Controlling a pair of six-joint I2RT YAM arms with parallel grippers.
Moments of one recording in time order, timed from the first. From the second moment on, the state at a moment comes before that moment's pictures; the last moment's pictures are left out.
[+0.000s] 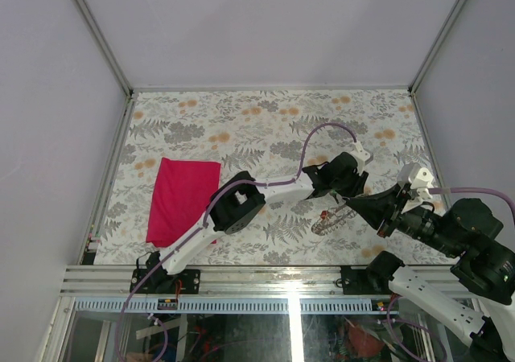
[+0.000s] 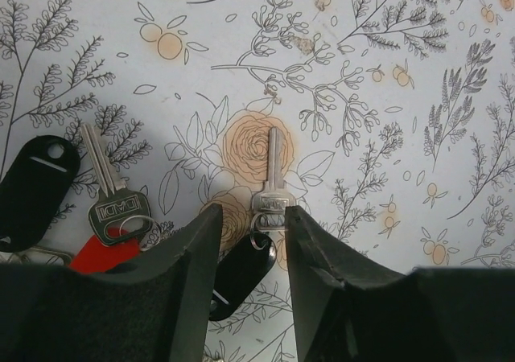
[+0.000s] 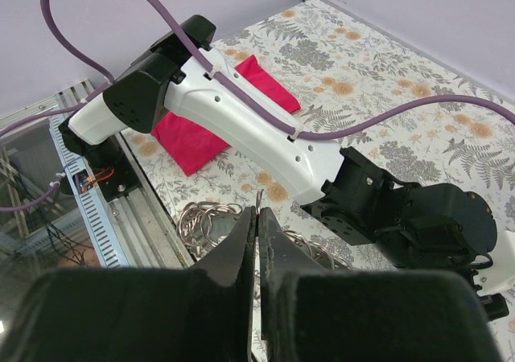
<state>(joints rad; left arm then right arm) -1.03 2.51 1.98 -0.05 0.13 -0.38 0.74 0.43 1.12 -0.78 -0.23 0.06</state>
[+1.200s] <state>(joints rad) -1.03 2.25 1.73 0.01 0.17 -0.33 0.74 0.45 1.10 -0.77 -0.23 0.05</state>
